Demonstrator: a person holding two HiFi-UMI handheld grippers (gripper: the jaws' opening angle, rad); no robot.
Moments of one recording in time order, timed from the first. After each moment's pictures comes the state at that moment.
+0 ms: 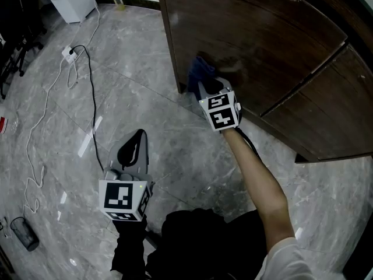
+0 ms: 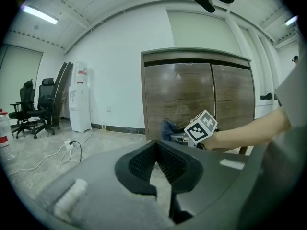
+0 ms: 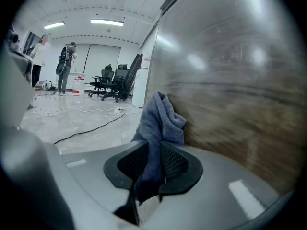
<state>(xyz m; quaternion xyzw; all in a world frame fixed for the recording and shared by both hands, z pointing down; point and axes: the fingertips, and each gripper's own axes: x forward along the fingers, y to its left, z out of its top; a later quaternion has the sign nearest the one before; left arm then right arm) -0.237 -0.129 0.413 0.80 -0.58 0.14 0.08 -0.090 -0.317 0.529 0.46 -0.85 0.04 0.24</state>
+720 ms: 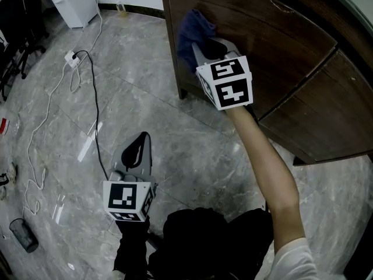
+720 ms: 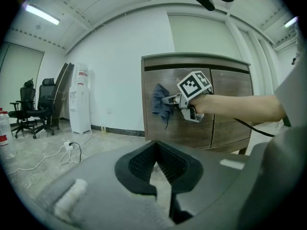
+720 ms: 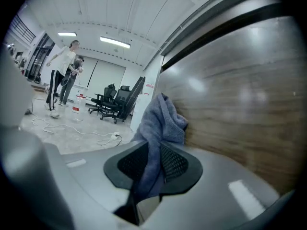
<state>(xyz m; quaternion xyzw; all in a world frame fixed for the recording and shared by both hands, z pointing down) -0.236 -0.124 0.397 0.80 -0.58 0.13 0.08 -0.116 -0.343 0.331 0.47 -0.87 -0.05 0.15</state>
